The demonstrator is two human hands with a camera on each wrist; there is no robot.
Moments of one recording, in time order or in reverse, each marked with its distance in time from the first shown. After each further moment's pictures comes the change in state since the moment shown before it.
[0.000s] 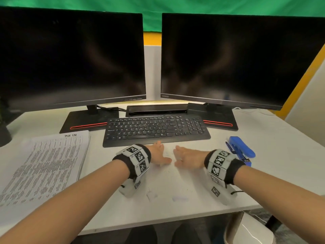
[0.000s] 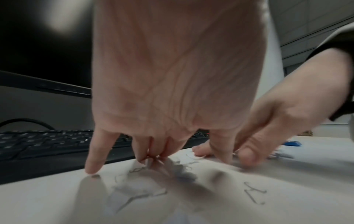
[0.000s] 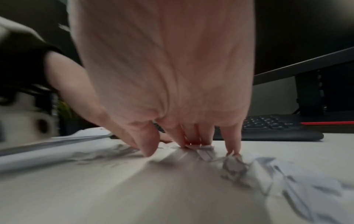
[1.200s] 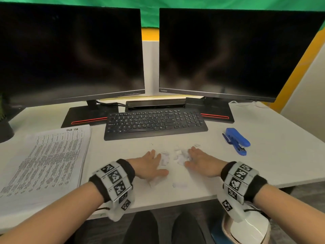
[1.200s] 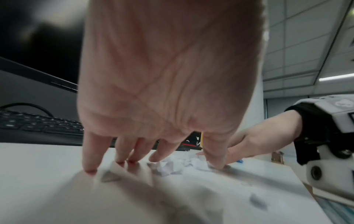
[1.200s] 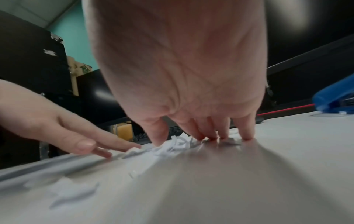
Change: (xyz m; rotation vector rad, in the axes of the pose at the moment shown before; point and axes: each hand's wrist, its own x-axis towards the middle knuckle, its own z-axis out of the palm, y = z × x) left_hand -0.082 0.002 0.036 -0.117 -0.080 0.102; right_hand -0.050 0.015 0.045 0.243 0.143 0.043
